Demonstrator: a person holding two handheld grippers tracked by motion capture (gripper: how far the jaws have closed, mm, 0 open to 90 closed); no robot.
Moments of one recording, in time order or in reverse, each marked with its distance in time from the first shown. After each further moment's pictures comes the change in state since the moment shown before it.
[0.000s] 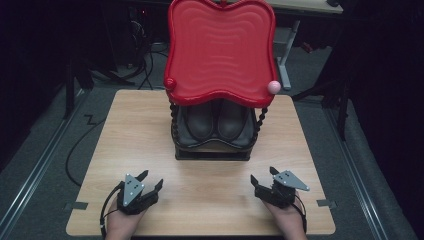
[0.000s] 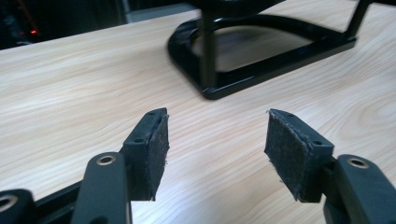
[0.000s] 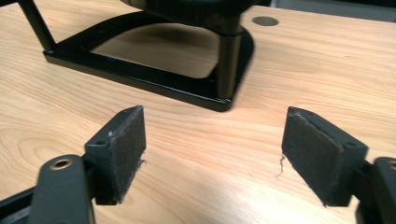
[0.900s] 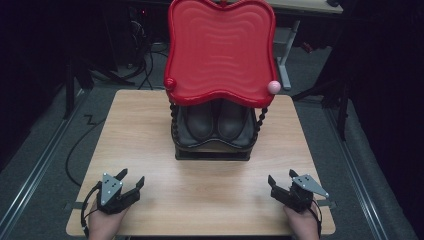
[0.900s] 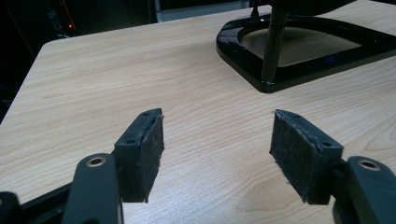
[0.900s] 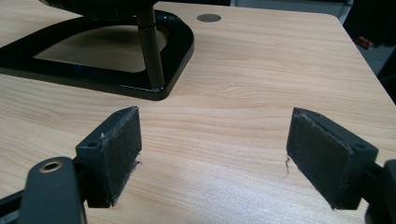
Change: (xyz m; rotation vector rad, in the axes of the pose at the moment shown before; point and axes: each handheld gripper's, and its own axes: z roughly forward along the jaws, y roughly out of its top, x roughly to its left) left arm 0.036 -0.007 -0.015 -0.017 0.062 -0.060; right arm -0.035 -0.013 -0.020 -0.015 -0.123 0.072
